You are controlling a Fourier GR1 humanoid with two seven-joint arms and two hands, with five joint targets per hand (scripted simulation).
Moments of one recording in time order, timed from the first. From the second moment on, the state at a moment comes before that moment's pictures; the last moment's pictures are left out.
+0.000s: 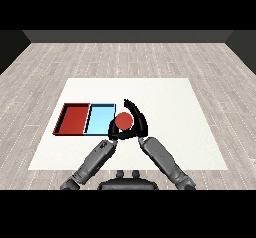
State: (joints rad) left arm -0.37 0.01 -0.56 -1.21 0.40 0.62 -0.48; right arm -0.42 -0.01 0.53 -1.51 -0.19 -0.50 -0.22
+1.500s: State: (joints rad) left arm -0.37 0.23 -0.29 -1.34 0.30 0.57 -0.31; right arm -0.03 -0.18 0.26 -1.89 -0.30 -0.27 -0.21
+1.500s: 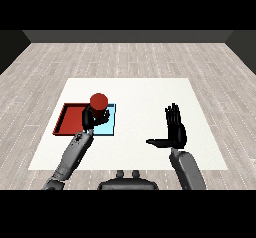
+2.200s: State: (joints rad) left arm -0.45 0.52 -0.16 -0.91 0.19 0.47 -0.17; right arm 0.05 -0.22 0.14 -1.80 -0.36 -0.19 -0.26
